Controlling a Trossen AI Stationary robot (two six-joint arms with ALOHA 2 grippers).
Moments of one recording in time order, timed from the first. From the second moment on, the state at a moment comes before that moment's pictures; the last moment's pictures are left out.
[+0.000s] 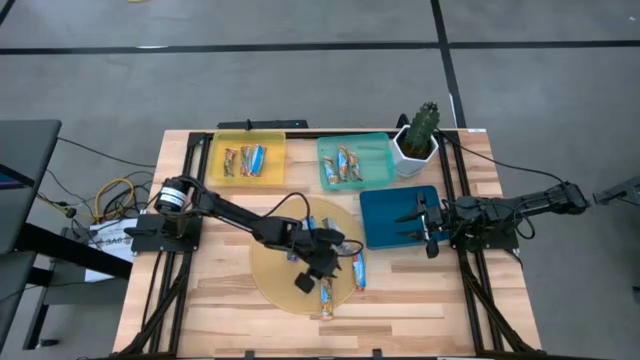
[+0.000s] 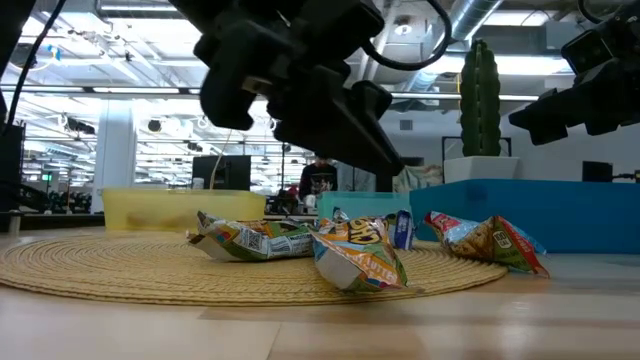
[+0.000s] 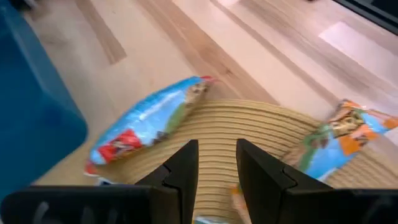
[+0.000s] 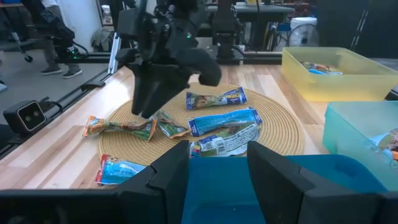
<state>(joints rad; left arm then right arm) -0.19 1.94 1.19 0.04 0.21 0.37 0.17 0.22 0.01 0.03 0.05 -0.01</state>
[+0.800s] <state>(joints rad) -0.28 1.94 1.19 -0.09 0.12 0.10 0.17 0.22 0.01 0.03 0.05 -0.01</state>
